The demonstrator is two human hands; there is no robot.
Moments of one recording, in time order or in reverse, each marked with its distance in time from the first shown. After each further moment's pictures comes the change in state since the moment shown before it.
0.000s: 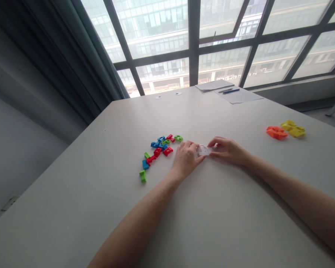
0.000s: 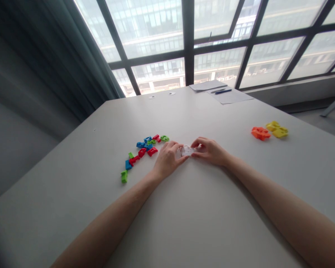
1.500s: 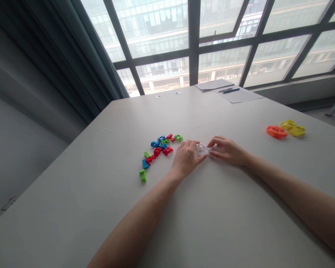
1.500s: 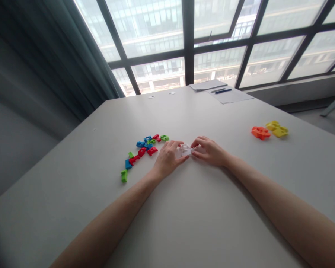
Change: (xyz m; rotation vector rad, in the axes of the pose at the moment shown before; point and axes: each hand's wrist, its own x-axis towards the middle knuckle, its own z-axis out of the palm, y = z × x) left_hand 0.000 -0.002 0.002 -0.050 0.027 0.024; right_hand -0.001 -0.005 -0.001 -0.211 0.009 -0.151
